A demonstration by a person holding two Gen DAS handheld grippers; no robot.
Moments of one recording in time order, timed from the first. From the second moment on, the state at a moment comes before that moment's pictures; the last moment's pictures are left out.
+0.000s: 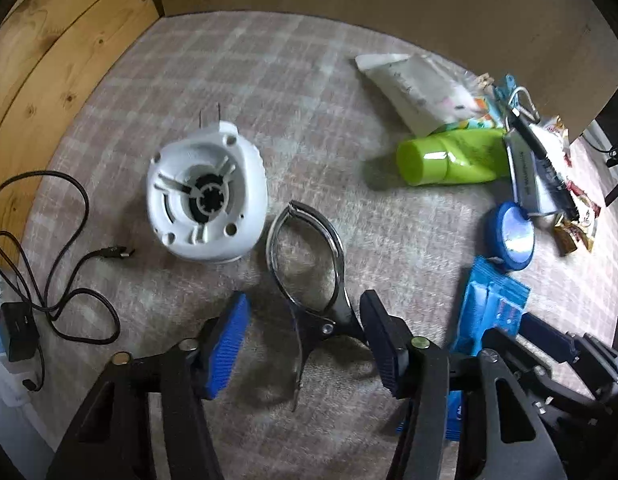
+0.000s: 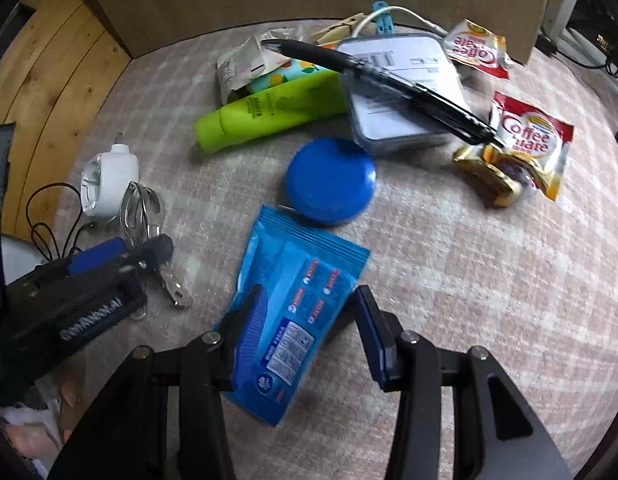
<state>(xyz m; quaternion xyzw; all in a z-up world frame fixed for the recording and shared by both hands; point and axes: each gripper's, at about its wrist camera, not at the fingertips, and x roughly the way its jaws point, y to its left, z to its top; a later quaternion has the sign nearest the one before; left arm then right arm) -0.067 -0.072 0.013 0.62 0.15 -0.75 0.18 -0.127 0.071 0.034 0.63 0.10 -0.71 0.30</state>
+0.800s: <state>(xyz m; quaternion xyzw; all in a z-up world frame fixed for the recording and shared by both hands) -0.007 0.000 0.083 0.57 0.11 -0.80 0.14 -0.130 0.156 0.080 0.57 0.04 -0.76 0.32</state>
